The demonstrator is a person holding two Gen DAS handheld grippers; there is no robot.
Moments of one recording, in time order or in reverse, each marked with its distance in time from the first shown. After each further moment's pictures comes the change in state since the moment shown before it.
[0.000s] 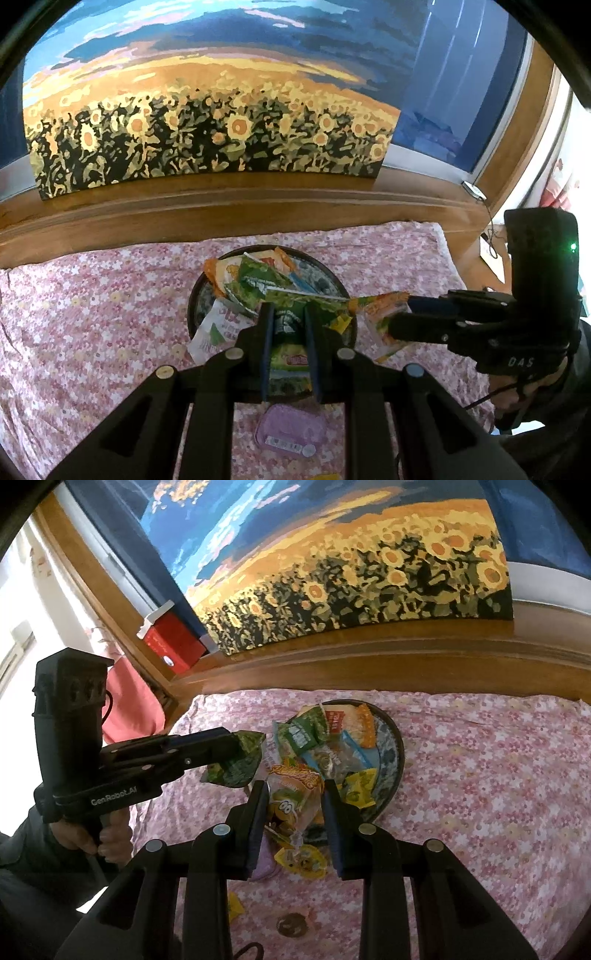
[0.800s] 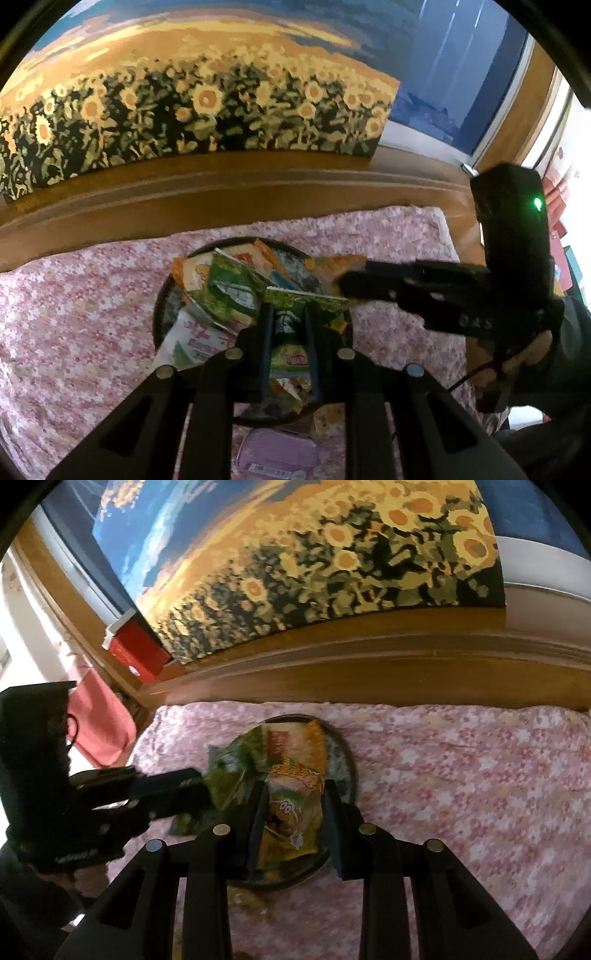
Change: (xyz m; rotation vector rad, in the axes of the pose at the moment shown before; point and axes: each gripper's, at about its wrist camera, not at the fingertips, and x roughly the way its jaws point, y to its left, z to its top) left arm 0.044 -0.015 0.005 0.032 0.077 -0.034; right arm 0.043 -0.046 0.026 0.042 0.032 -0.069
